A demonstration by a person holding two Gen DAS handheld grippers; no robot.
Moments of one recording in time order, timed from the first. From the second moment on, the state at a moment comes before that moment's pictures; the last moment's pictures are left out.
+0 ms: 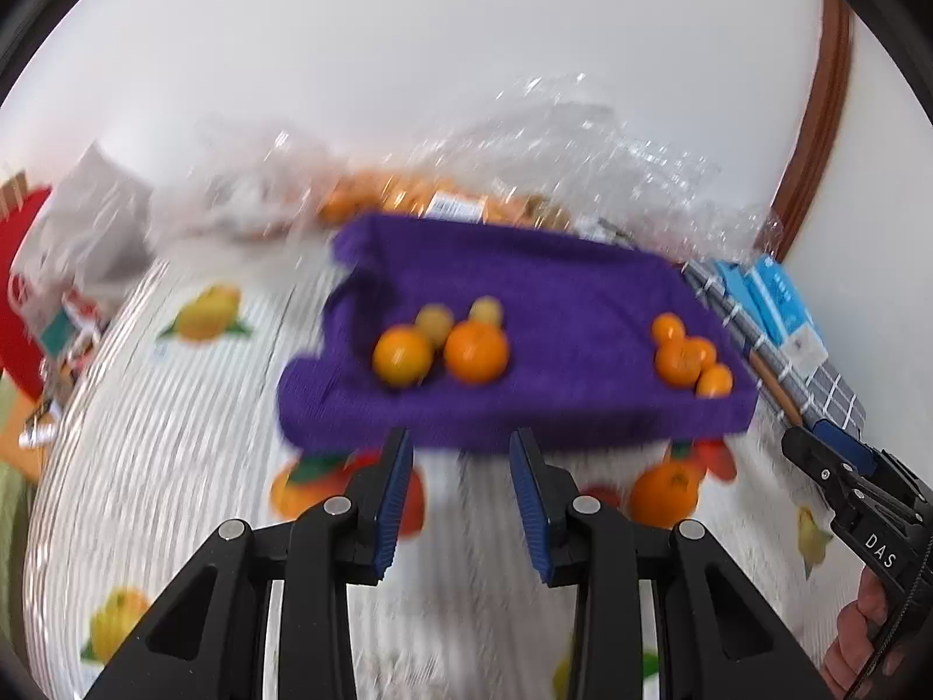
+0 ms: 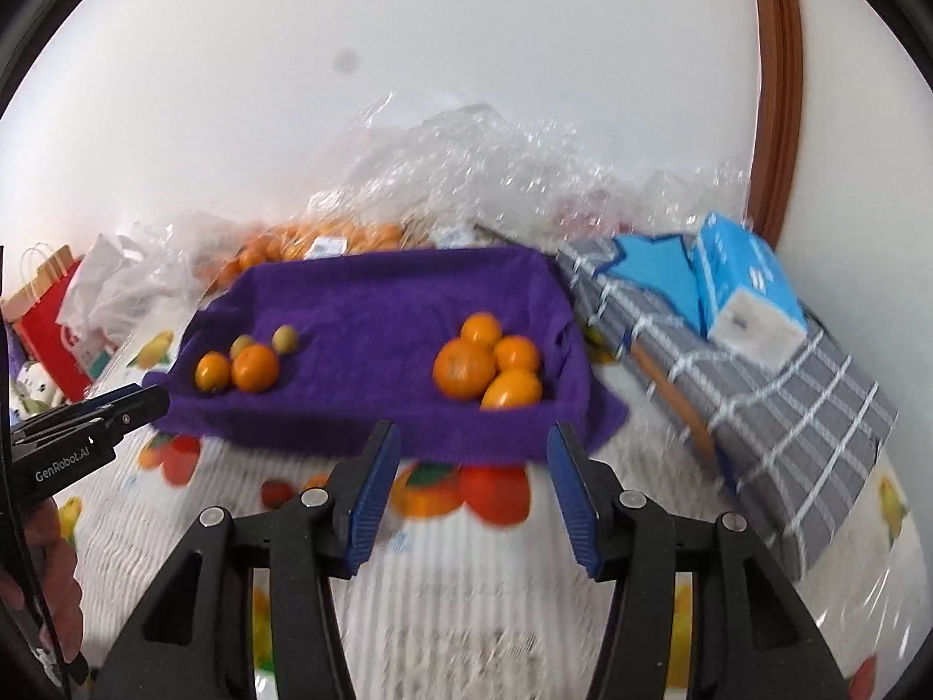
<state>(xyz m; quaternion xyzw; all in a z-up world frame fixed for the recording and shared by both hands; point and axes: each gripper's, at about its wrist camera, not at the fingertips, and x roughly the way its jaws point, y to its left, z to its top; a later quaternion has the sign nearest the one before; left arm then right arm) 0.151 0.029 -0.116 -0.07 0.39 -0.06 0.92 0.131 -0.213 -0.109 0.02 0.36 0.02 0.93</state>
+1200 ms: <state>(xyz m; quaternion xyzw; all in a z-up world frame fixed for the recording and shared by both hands) 0.113 0.089 -0.175 -0.13 0.41 -0.07 0.90 0.158 -0.153 -0.171 0.02 0.42 0.10 0.90</state>
